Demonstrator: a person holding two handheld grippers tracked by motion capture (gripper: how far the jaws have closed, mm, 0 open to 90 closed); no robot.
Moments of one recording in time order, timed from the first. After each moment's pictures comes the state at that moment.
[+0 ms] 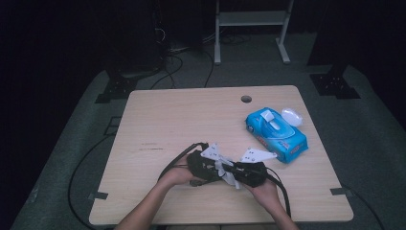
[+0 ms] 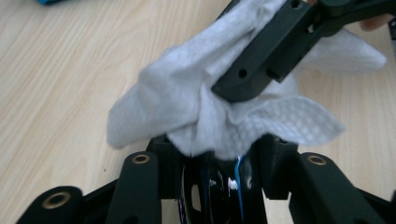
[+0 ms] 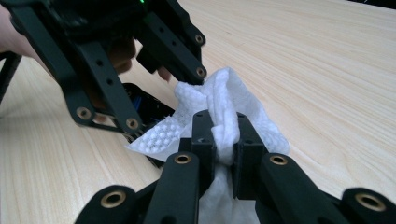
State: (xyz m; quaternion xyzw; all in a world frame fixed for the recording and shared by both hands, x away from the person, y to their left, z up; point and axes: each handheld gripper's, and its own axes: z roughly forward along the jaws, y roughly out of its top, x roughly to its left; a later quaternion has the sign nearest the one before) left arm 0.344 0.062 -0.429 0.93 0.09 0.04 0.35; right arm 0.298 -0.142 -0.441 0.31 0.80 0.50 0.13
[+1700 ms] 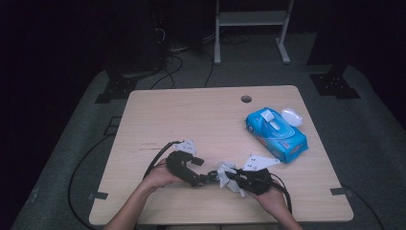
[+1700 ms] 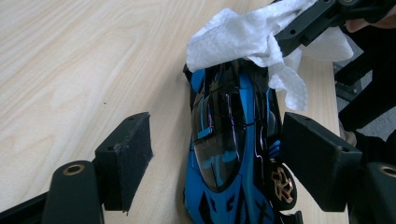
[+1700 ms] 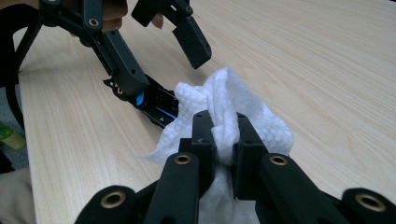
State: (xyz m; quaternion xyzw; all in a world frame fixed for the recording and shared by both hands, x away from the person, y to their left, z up) left arm 0.345 0.119 -0.430 0.89 0.17 -0.04 0.41; right arm 0.277 -0.149 -0.437 0.28 0.83 0.47 0.13
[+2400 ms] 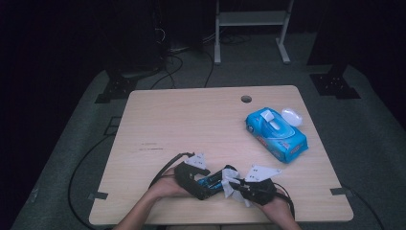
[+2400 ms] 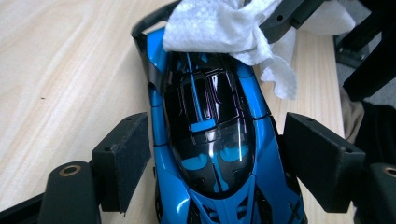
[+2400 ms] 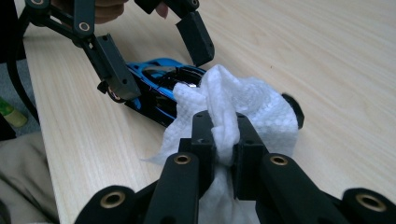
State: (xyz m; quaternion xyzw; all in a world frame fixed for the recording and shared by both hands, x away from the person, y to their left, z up) left arm 0.320 0.094 -0.450 0.92 0.12 -0.03 0.37; right arm 0.258 -0.157 -0.453 0.27 0.84 0.45 0.12
